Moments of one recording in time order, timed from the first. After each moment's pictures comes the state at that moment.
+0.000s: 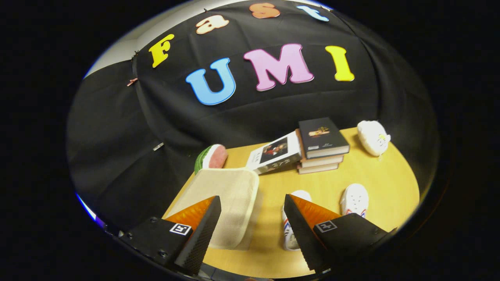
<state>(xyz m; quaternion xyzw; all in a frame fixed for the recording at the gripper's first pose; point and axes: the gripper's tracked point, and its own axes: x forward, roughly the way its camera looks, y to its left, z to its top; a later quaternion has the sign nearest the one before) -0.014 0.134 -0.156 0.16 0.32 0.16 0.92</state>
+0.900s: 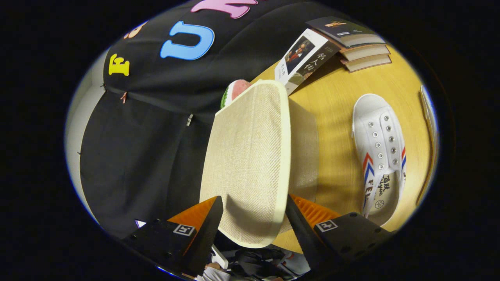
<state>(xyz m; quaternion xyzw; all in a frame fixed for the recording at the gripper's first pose) -0.044 0.214 -0.259 0.34 0.53 0.28 0.72</state>
